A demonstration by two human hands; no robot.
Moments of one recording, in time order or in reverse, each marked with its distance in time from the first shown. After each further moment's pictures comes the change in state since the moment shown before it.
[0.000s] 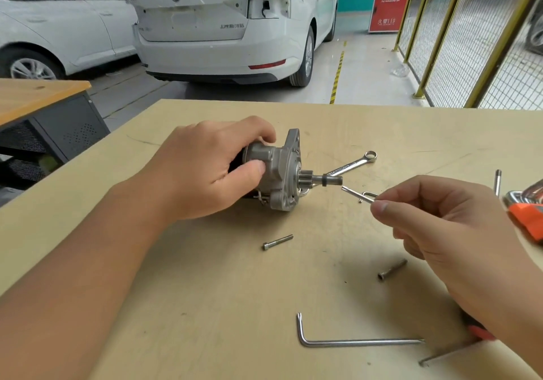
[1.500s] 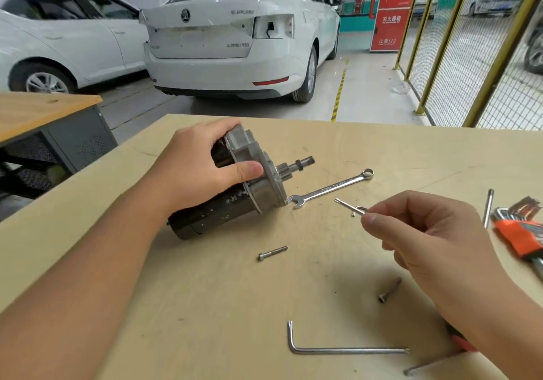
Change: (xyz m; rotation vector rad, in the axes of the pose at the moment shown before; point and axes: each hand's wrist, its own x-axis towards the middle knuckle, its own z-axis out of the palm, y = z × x) left_hand 0.009 -0.023 0.004 -0.177 0.084 -0.370; right_hand -0.003 -0.002 0.002 0.019 0.052 -0.024
